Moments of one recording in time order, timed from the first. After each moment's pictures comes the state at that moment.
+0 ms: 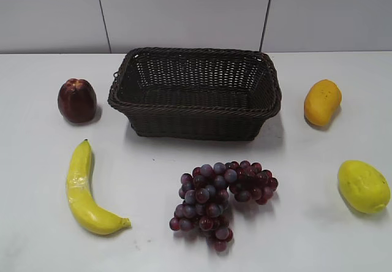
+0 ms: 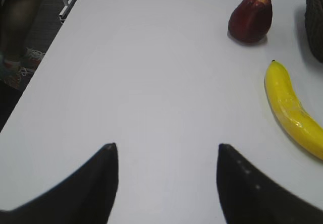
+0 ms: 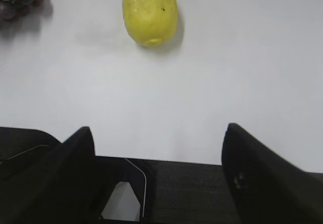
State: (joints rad) left arm -0.03 -0.01 -0.49 0.01 1.08 0.01; right arm 0.09 0.55 -0.52 0.08 1.03 0.01
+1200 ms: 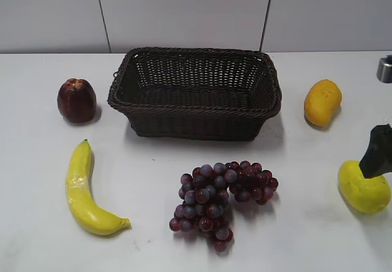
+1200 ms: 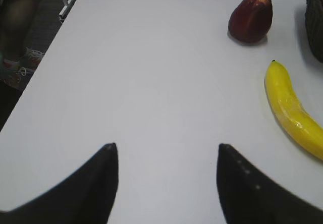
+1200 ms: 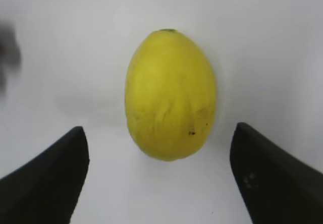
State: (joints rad) left arm -0.03 -0.01 -0.49 0.01 1.08 0.01; right arm 0.09 1.49 -0.76 0.16 0.69 -0.12
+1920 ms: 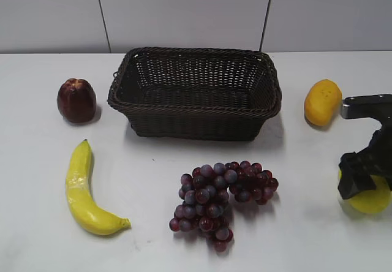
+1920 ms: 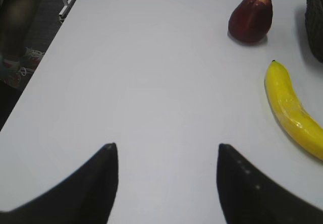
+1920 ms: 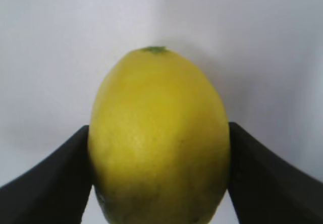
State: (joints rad) left arm -0.03 -0.01 -0.49 0.01 1.08 0.01; right arm 0.09 1.71 -0.78 0.14 0.61 -0.10
